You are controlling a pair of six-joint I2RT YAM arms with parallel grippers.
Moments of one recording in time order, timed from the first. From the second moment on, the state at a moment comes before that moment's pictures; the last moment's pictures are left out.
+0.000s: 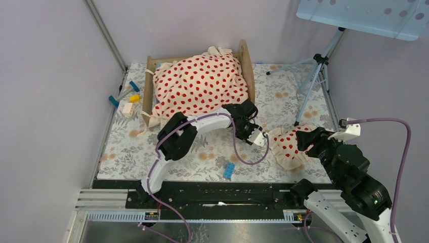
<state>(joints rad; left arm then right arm) -0.90 2.22 1.71 -0.61 0.45 1.29 0.59 0.37 1.02 -0.93 0.45 0.54</state>
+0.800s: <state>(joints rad) -0.94 2.31 1.88 -0.80 0.37 1.32 0.59 0.36 1.02 -0.94 0.45 0.54</state>
